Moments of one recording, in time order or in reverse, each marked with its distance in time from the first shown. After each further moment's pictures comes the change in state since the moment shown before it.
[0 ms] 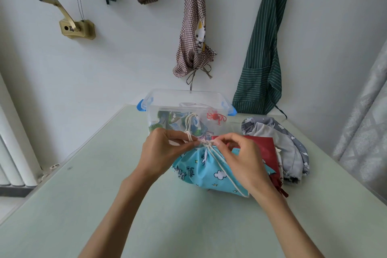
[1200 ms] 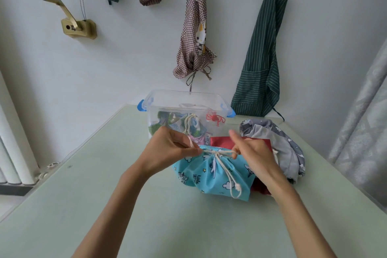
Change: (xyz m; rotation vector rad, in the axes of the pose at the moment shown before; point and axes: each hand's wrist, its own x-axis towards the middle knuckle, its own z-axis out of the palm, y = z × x) left_hand 0.002 0.015 -0.006 -0.093 -0.221 -0.063; right_hand 0.010 -0.002 -0.031 -0.158 -0.150 0.247
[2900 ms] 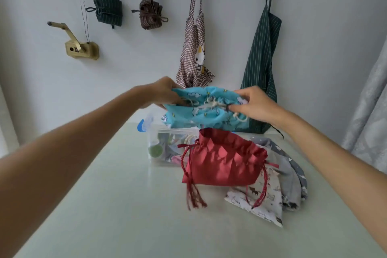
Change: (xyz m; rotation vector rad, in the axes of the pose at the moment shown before) left_hand 0.113 0.096 -0.081 0.315 -0.039 -0.179; right_hand 0.103 -0.089 -0.065 -0.177 -0.098 -0.309
